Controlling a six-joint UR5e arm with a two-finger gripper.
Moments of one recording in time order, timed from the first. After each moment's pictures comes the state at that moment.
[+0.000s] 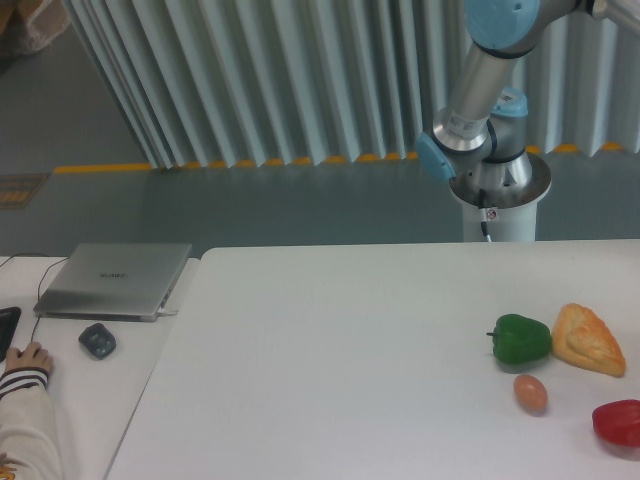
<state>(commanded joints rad) 2.84 -2.06 -1.39 -1.14 1.83 2.05</state>
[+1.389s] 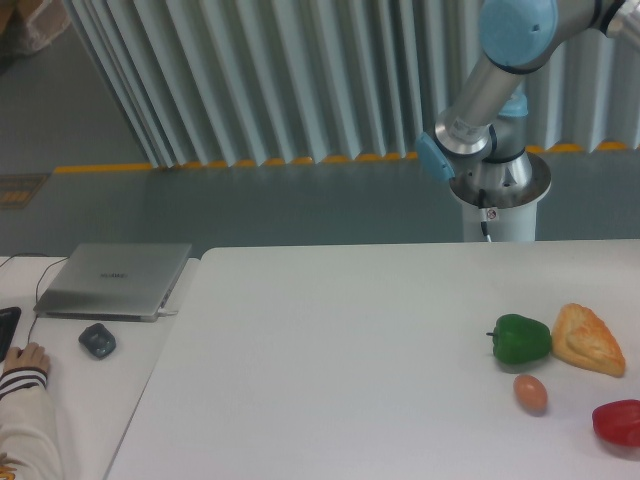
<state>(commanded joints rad) 2.84 -2.13 -1.39 -1.04 1.85 2.03</state>
